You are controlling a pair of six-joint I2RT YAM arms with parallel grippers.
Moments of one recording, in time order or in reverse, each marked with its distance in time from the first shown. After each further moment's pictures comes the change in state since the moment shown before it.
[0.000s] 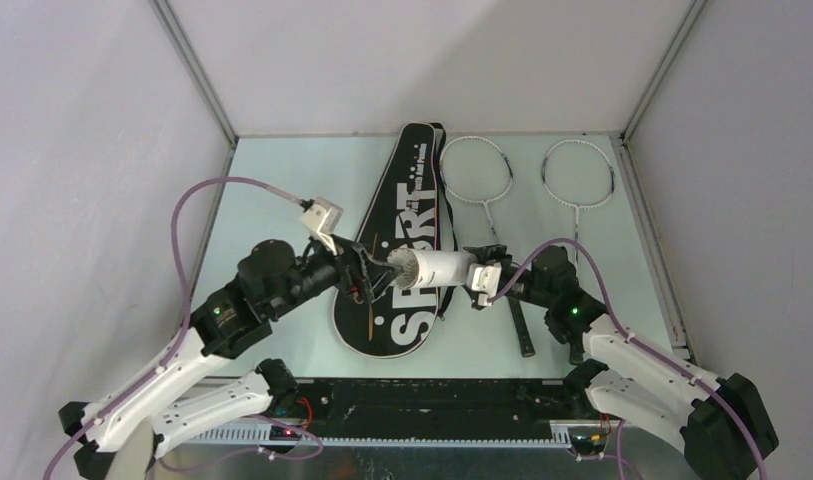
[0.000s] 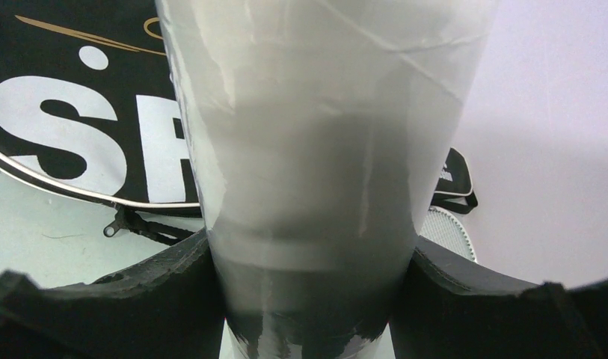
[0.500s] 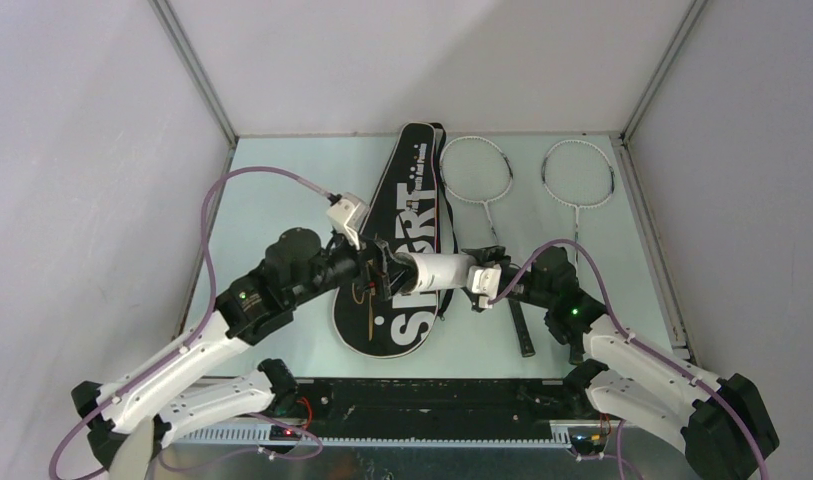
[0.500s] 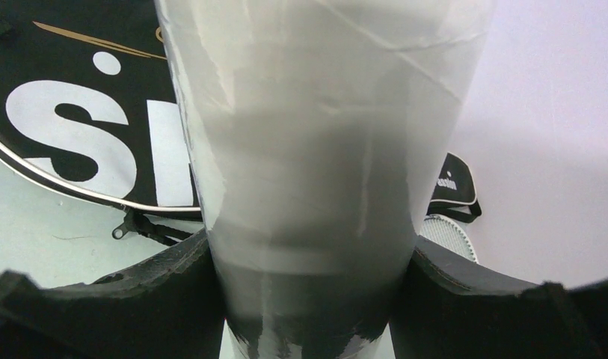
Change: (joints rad) left arm 0.000 0.119 0.002 0.055 0.068 0.023; right arm 0.008 -0.008 0.000 -0.002 -0.021 0.002
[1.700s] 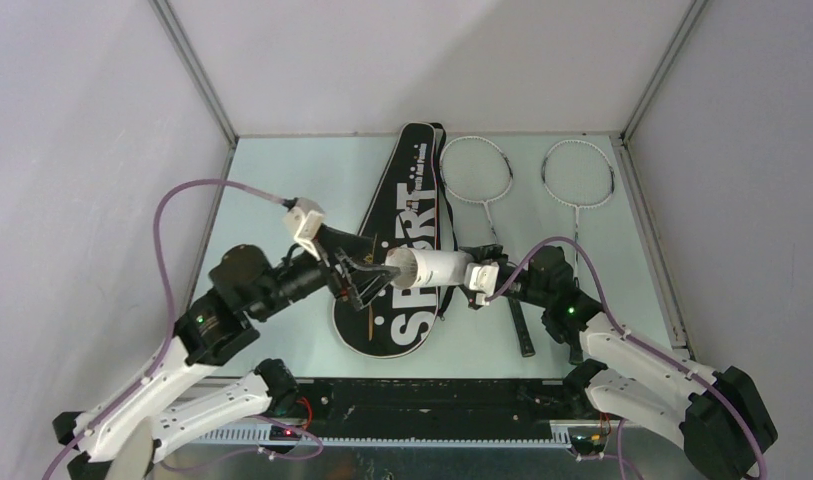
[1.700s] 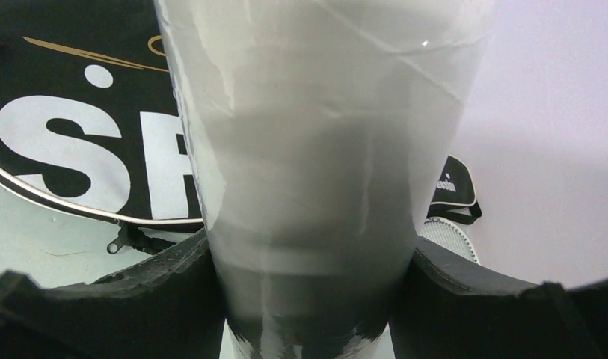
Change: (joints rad) left arm 0.000 -0.124 0.027 0.038 0.068 0.021; right arm 0.015 0.032 0.000 0.053 0.023 0.028
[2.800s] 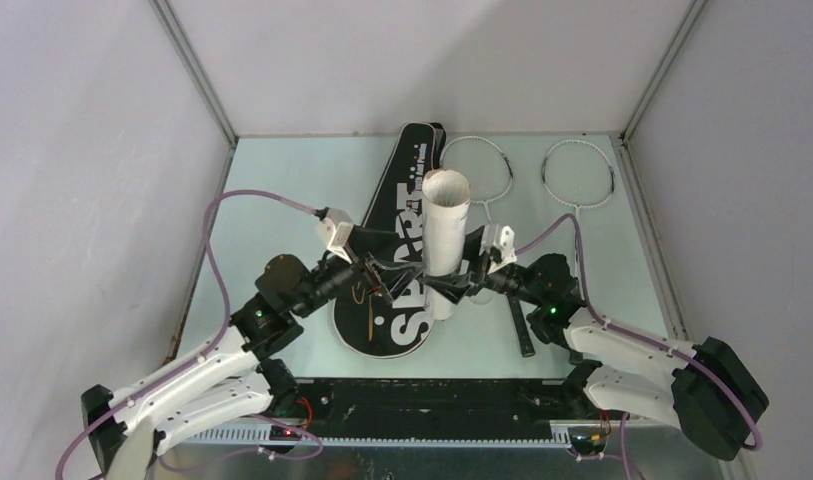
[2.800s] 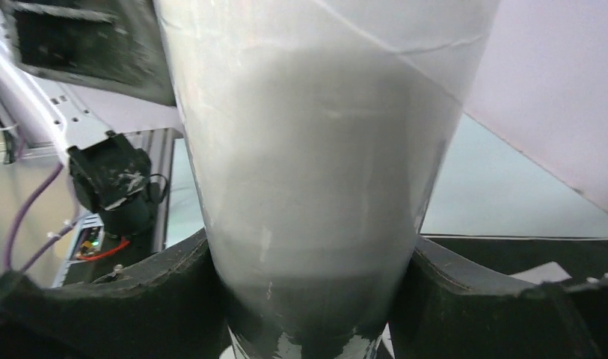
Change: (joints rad) left arm 0.000 0.035 -0.285 0.486 0.000 0.034; right arm 0.086 0.121 0.004 0.608 -0.033 0.899
